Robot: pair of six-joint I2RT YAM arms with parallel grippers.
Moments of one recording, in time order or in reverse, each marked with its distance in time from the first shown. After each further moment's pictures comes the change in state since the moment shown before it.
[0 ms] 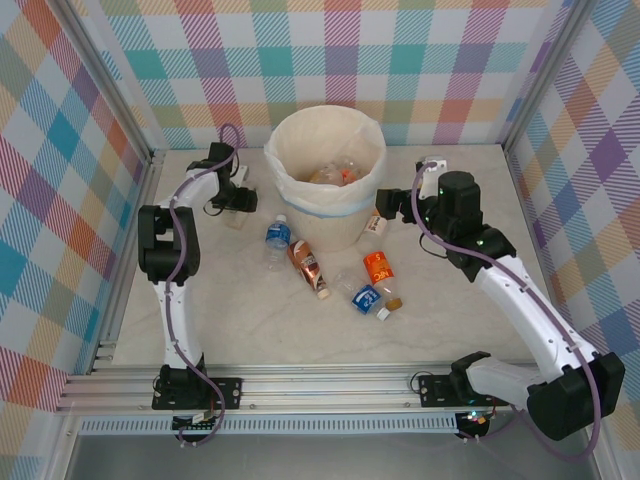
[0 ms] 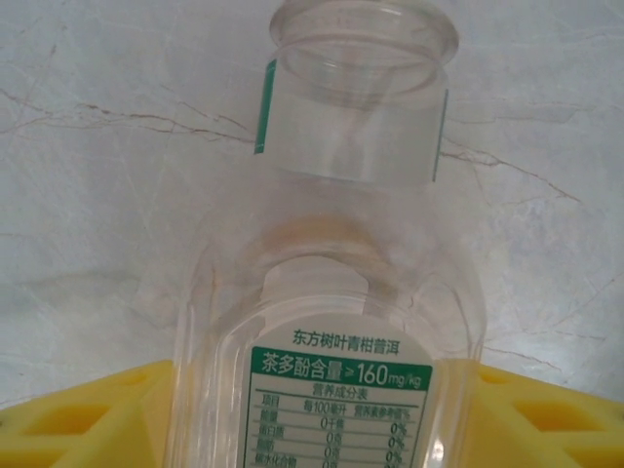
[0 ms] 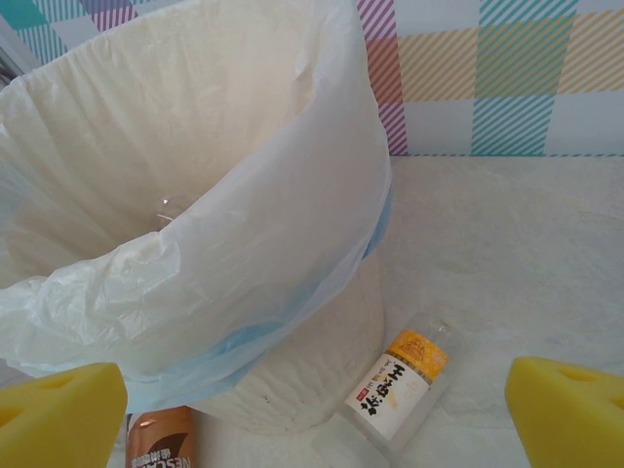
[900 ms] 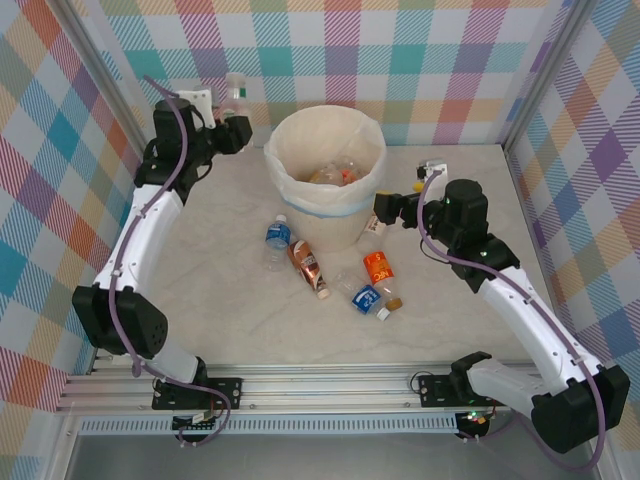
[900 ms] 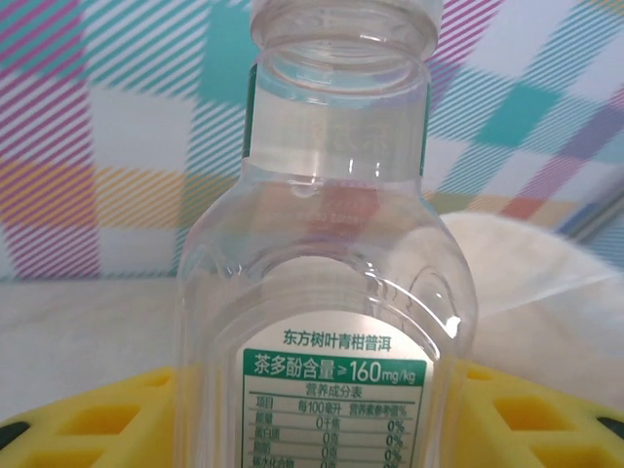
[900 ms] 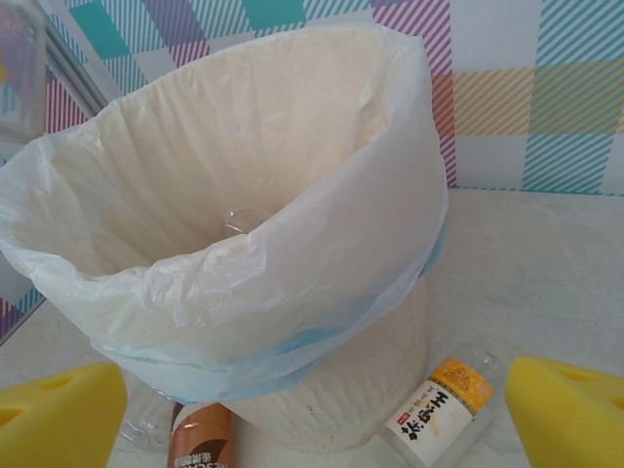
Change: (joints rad) left arm -0.072 -0.648 -0.153 0.412 0.221 -0.339; right arm 0.000 -0.068 -0.073 0.108 -0.095 -0.009
